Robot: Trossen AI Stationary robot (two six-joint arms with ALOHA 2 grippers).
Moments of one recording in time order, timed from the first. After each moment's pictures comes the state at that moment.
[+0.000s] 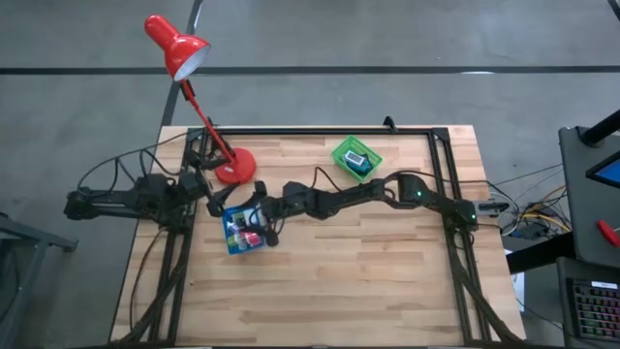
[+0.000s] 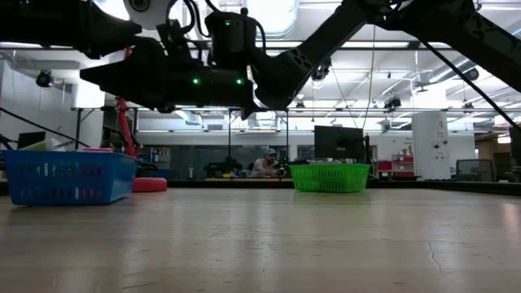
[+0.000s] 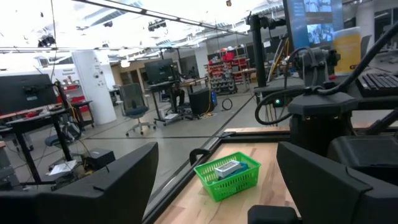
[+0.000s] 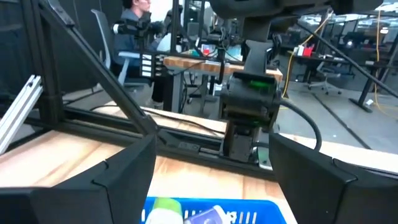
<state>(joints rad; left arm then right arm) -0.04 0.20 0.24 0.11 -0.46 0.28 -0.03 2.46 1.74 0.73 -0.29 -0.07</state>
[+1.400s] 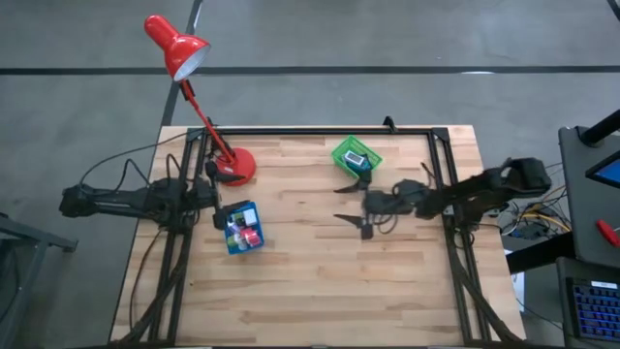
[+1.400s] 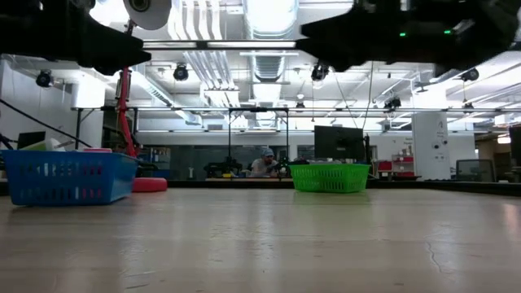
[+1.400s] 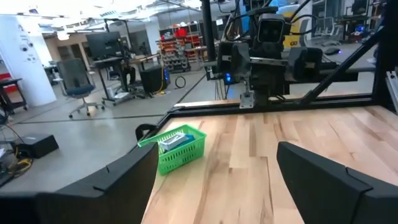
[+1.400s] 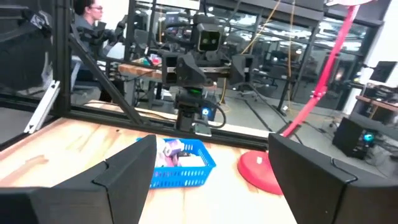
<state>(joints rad) -0.04 0.31 0.20 0.10 -0.27 0.17 0.02 1.40 0.46 1.01 0.02 -0.16</state>
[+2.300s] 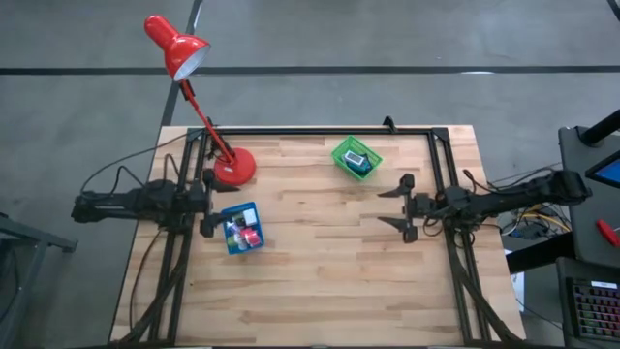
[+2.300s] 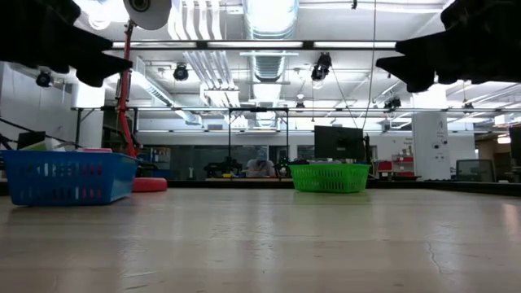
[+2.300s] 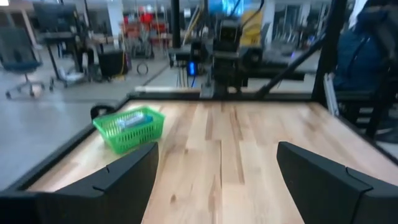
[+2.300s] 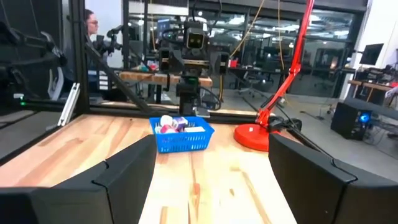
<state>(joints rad) -0.05 0.07 0.20 -0.21 -0.12 0.02 0.09 0.69 0.02 0.75 0.12 -0.07</state>
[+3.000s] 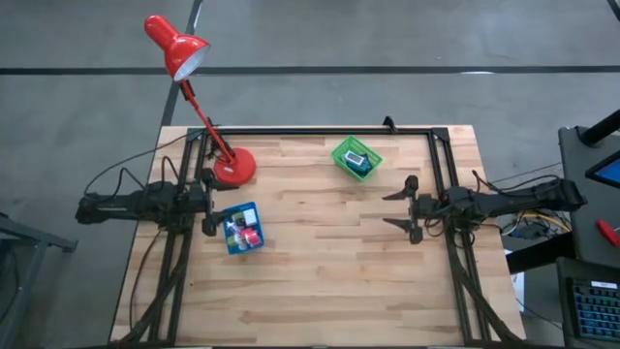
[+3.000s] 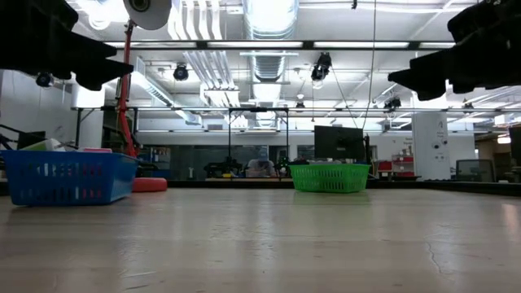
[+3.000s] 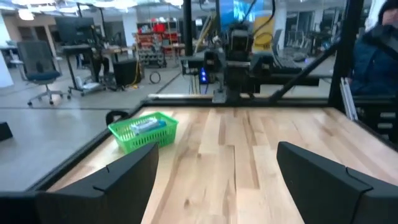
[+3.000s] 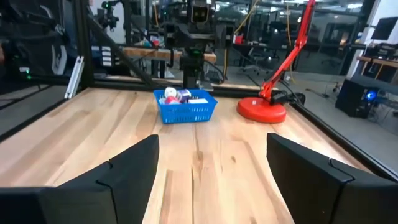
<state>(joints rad) -0.05 0.00 0.14 -0.17 -0.18 0.05 0.09 0.41 0.03 0.36 0.10 -0.05</state>
